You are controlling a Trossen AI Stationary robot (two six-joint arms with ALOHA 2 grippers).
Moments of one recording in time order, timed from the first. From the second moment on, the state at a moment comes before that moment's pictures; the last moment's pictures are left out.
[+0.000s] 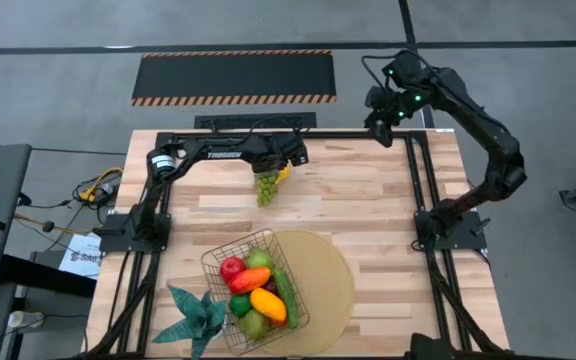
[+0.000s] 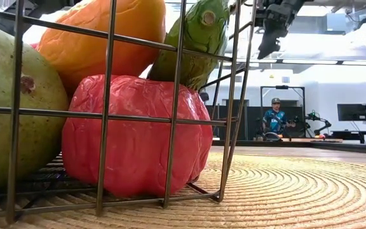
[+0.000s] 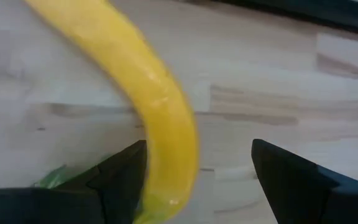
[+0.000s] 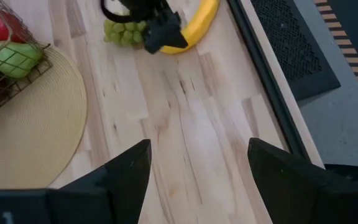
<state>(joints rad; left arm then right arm) 0.40 2.09 1.57 -0.57 -0.29 -1.20 -0.89 1.46 1.65 -1.26 -0.40 -0.47</state>
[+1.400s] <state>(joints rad) 0.27 1.93 1.61 -0.25 0.06 -0.72 -0.94 1.37 1.38 -1.11 -0.65 -0.19</state>
